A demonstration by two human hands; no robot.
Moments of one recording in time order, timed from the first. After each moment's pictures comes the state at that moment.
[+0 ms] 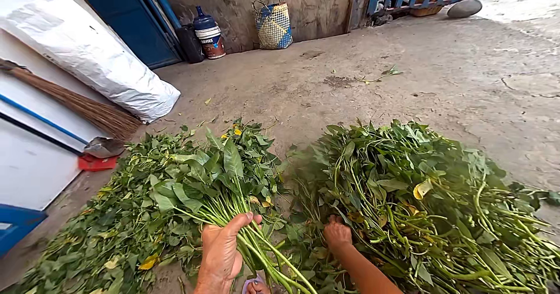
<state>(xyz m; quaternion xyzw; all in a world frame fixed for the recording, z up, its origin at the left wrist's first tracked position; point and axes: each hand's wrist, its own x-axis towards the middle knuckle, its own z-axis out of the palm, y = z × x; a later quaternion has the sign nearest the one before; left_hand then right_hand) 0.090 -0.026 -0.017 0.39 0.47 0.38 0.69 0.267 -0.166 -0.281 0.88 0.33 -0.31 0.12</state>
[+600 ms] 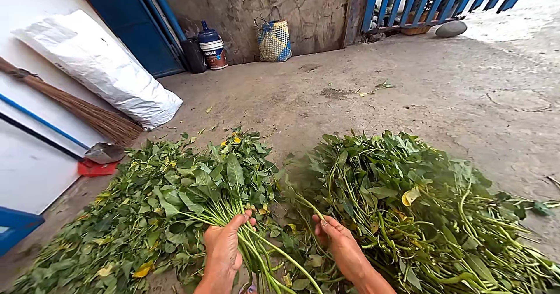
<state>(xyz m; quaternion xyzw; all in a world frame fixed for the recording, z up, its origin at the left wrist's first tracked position) 0.100 -0.023 -0.029 0.39 0.52 0.39 0.65 0.255 -0.209 -0.166 0.54 0.10 -0.42 -0.72</state>
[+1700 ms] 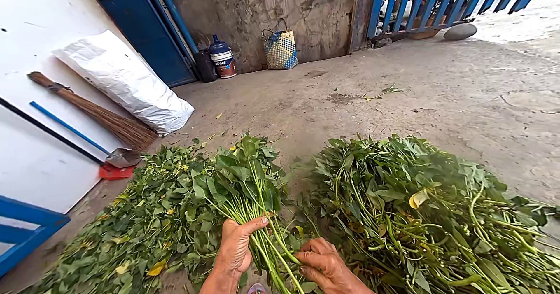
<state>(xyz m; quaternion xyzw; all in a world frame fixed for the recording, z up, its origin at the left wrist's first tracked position) 0.086 -0.028 -0.024 0.45 0.38 0.33 0.74 0.211 -0.220 -0.136 0.64 0.56 -0.24 -0.47</state>
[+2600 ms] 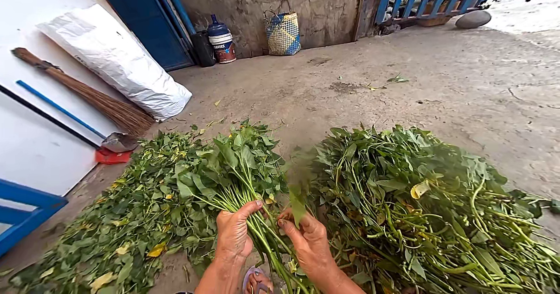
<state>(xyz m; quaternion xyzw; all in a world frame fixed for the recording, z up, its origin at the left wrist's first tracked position) 0.091 -0.035 -0.019 0.39 0.45 0.40 0.70 0.170 -0.155 -0.088 0.50 0.36 -0.19 -0.77</state>
